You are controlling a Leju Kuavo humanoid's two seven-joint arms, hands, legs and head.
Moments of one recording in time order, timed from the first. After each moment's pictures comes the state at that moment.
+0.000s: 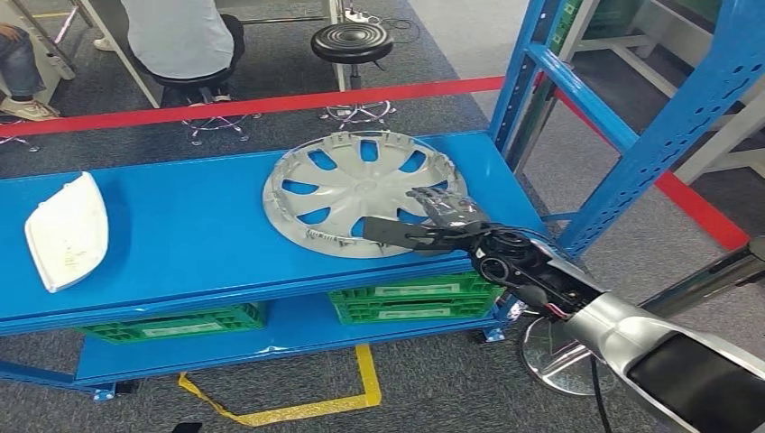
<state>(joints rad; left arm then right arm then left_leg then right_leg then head) -0.13 0.02 -0.18 -0.21 0.00 0.05 0.09 -0.65 -0.15 0.70 -1.11 0.54 -0.10 0.24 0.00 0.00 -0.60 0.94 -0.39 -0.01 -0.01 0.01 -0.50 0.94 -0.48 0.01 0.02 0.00</state>
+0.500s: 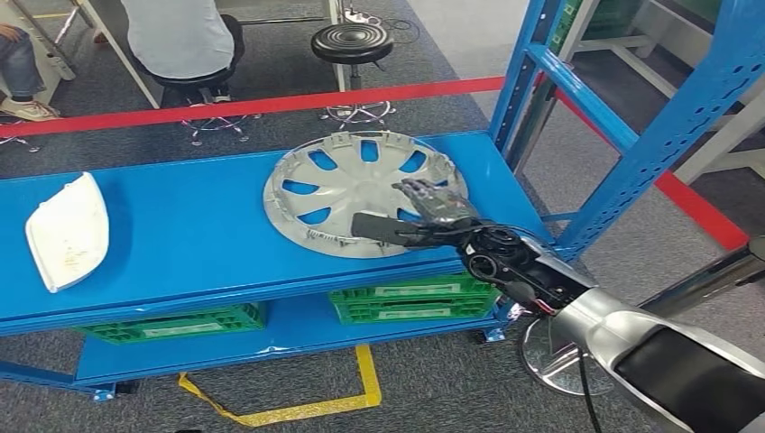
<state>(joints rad) -0.11 0.02 -0.19 -0.21 0.01 0.07 0.08 -0.69 -0.11 0.72 -1.06 0.54 -0.18 0.17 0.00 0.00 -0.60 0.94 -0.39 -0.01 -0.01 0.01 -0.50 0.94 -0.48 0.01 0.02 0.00</state>
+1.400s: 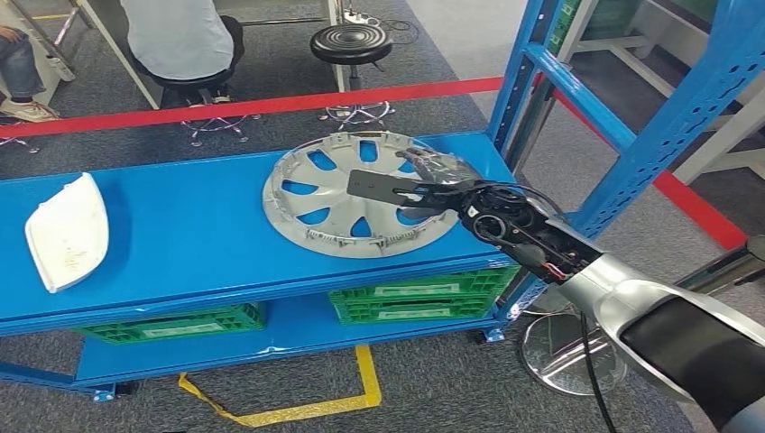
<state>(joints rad) -0.11 0.05 -0.20 -0.21 0.02 0.13 0.08 -0.83 -0.13 0.74 -1.11 0.41 -0.04 0.32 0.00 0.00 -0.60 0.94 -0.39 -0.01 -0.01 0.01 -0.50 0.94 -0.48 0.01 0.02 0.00</state>
